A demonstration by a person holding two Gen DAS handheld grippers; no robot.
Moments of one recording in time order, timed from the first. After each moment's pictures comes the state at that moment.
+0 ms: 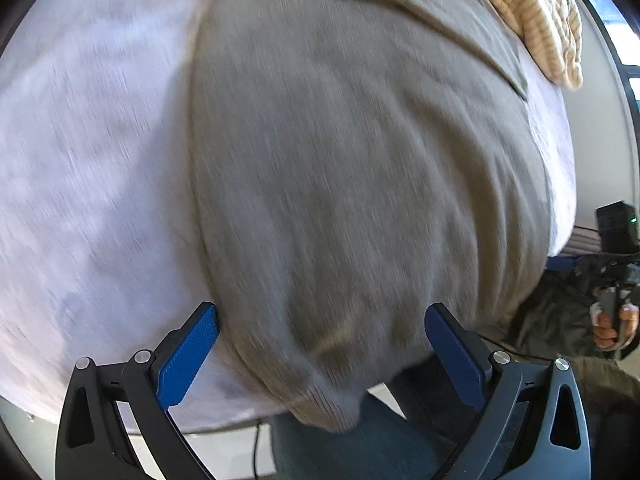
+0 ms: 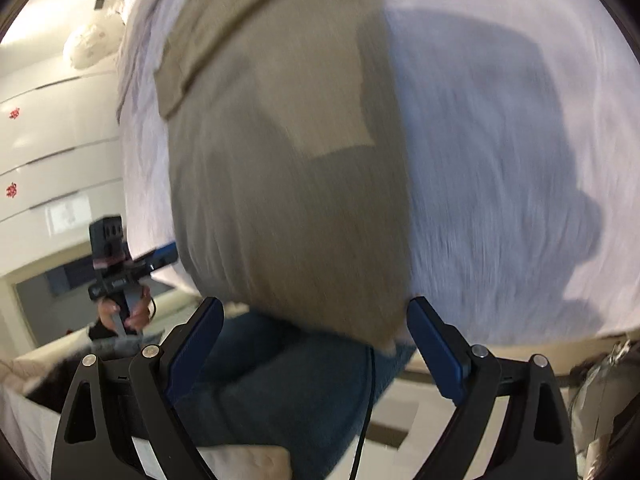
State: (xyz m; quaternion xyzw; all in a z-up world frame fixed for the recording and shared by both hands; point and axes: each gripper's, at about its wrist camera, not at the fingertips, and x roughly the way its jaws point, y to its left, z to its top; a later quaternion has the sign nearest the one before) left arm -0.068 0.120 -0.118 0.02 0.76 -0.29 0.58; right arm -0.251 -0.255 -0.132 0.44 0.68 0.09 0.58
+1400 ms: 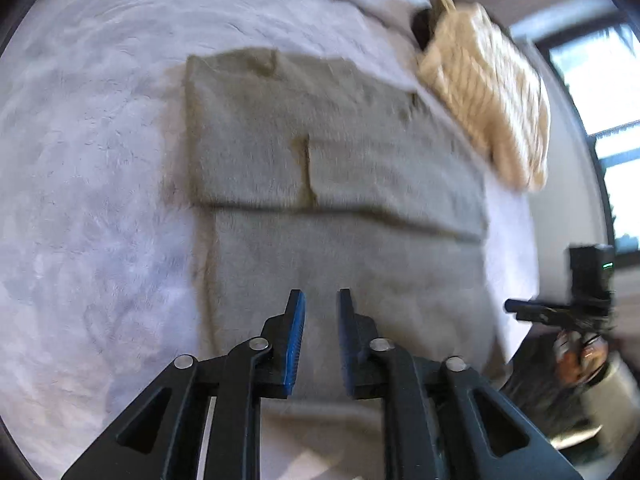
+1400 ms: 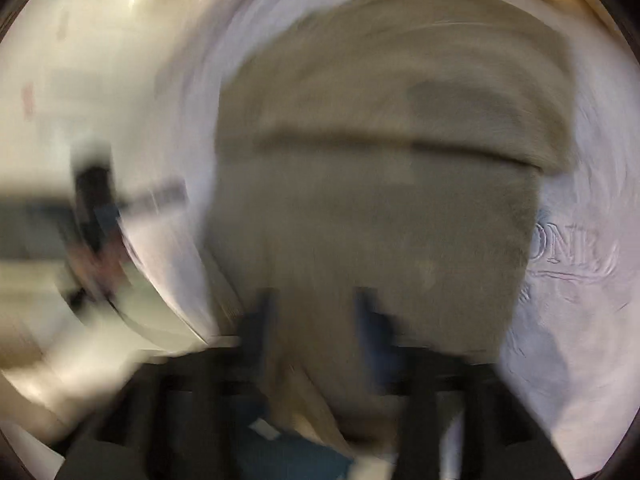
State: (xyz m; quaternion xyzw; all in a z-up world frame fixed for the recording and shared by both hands) left arm 0.045 0.111 -0.060 -0.04 0.66 -0.32 0.68; right arm -0.094 -0.219 -0.056 0.18 0.67 0.20 0.69
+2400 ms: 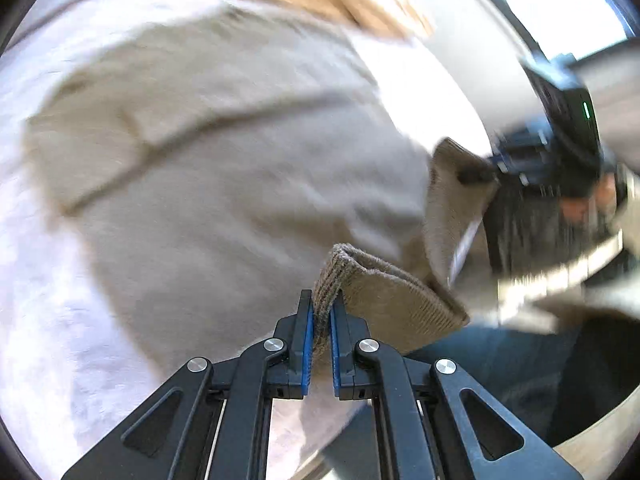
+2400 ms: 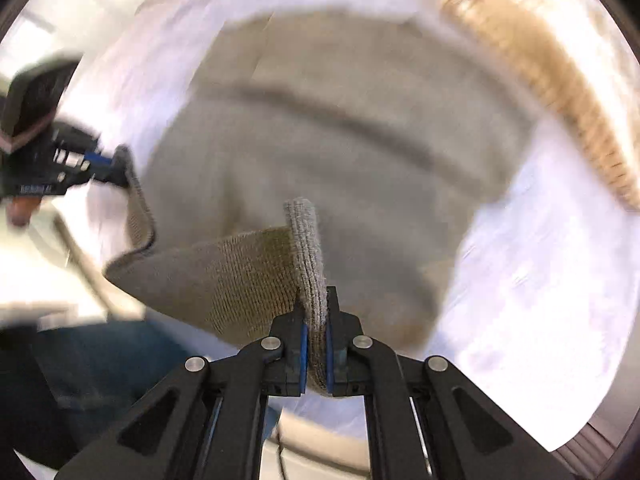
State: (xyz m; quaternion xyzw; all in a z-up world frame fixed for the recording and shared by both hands) left arm -0.010 0.072 -0.017 0.10 0.62 -0.50 0.60; right arm -0.081 -0.231 0.020 0.05 0.63 0.06 0.77
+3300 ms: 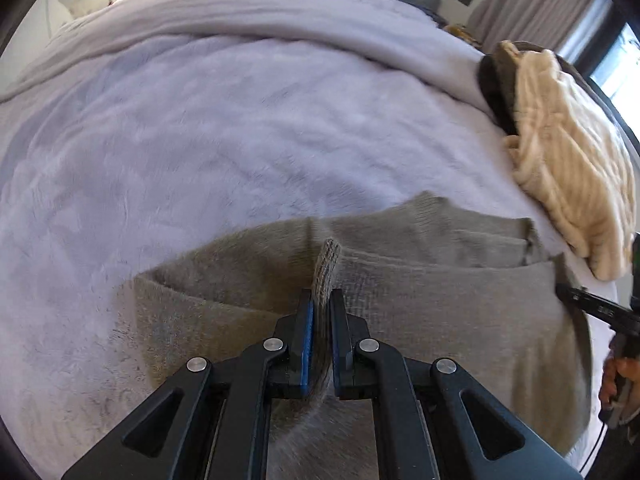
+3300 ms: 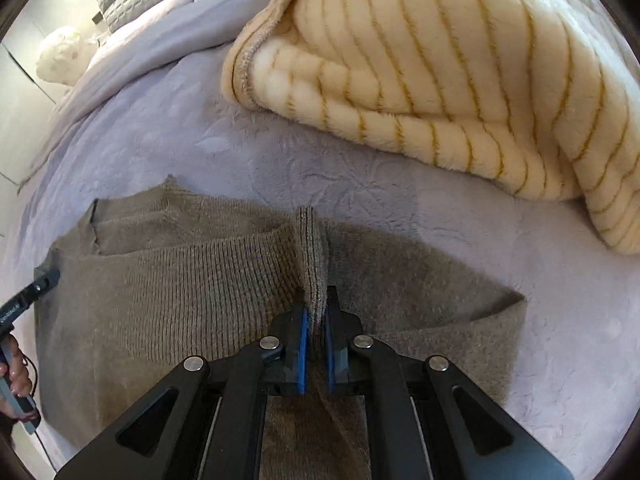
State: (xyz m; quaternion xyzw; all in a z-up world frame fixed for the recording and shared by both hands) left arm 0.214 0.013 -0.131 -0.01 0.54 -0.22 0.81; right arm 0.107 -0.334 -0.130 0.16 0.55 -0.12 0.81
